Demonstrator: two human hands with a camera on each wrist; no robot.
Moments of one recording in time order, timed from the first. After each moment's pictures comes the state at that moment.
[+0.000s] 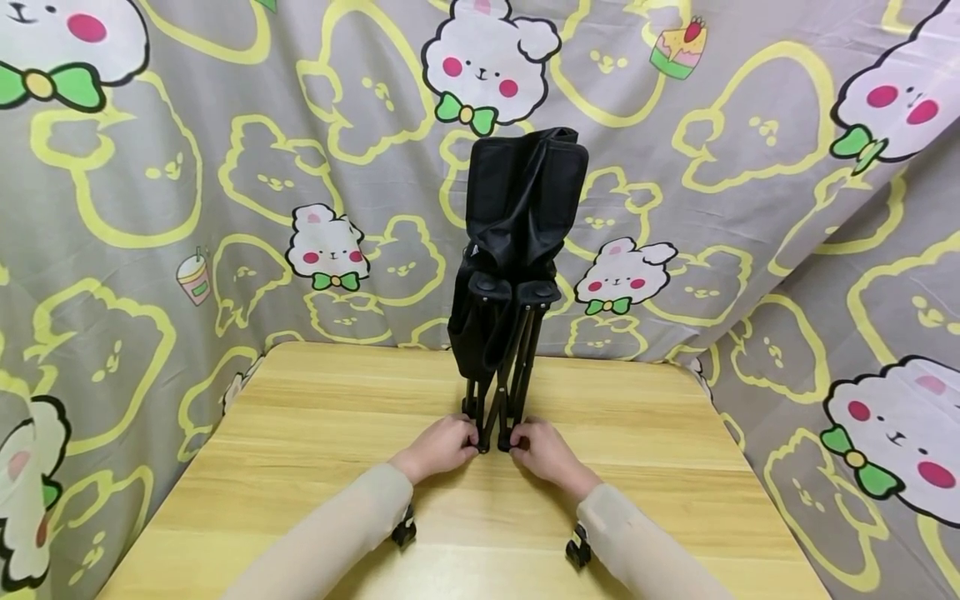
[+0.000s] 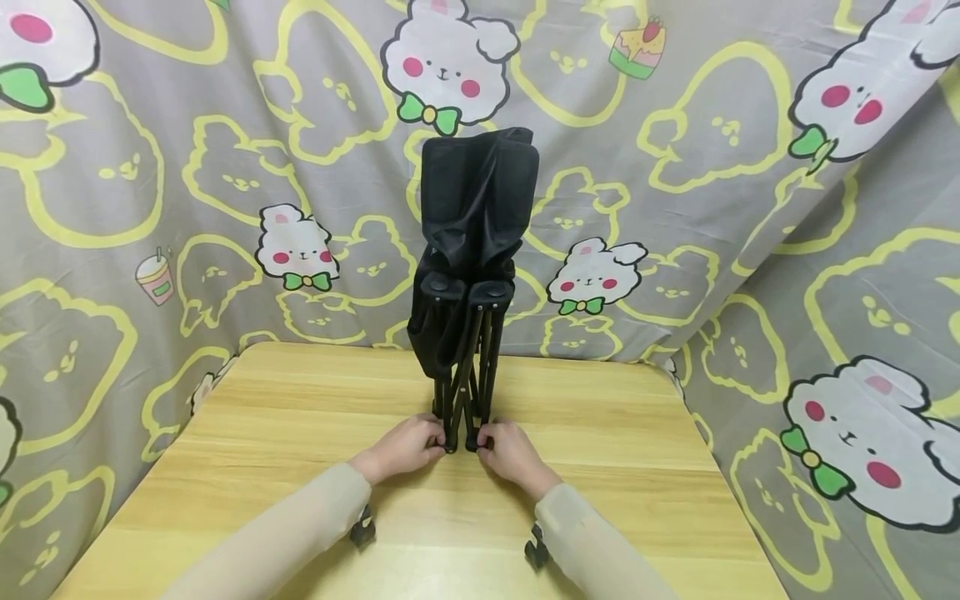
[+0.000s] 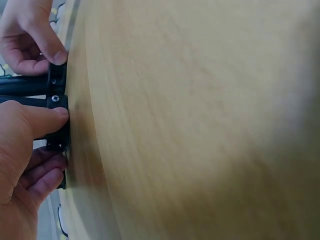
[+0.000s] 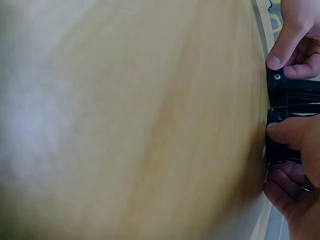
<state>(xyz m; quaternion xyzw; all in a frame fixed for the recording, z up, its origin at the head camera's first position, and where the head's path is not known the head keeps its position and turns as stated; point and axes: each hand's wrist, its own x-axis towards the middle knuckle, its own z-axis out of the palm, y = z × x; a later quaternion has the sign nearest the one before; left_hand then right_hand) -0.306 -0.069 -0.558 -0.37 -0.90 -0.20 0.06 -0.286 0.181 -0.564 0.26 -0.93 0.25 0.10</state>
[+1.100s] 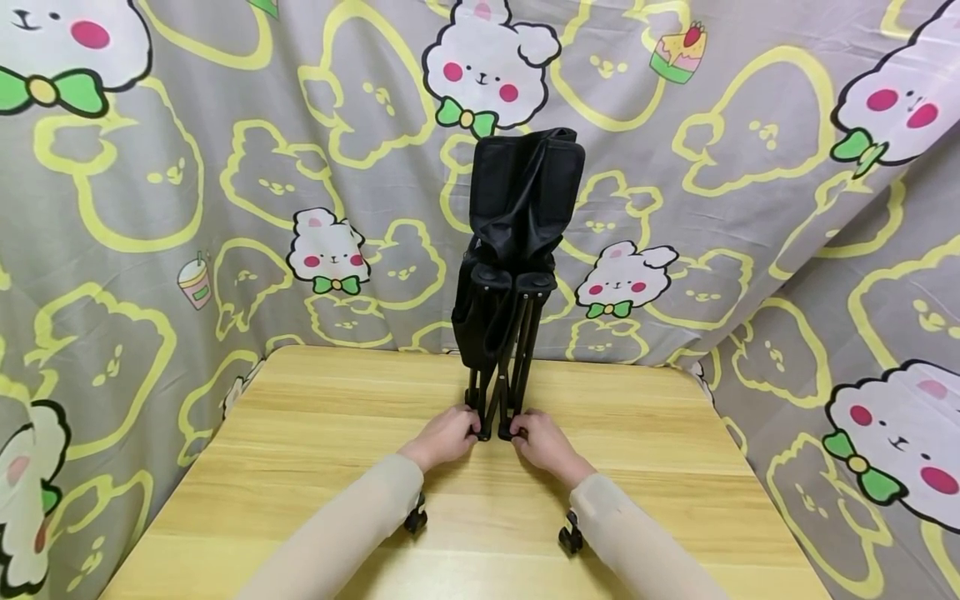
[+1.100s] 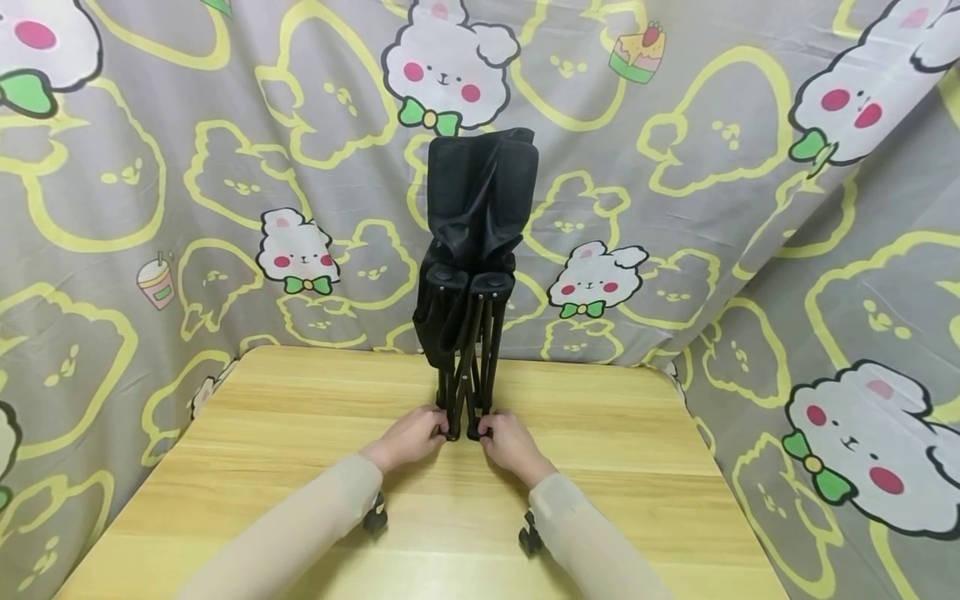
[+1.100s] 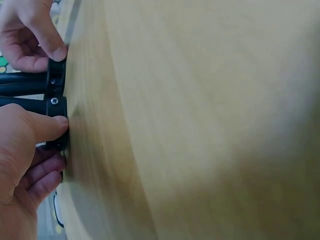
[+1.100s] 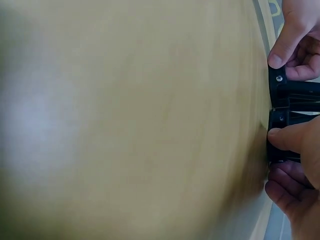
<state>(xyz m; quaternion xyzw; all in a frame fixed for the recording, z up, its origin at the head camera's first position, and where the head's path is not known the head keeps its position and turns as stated) -0.326 -0.060 -0.556 -0.32 -0.93 -0.20 0.03 -0.308 0.179 -0.564 0.26 -0.93 0.23 0.11</state>
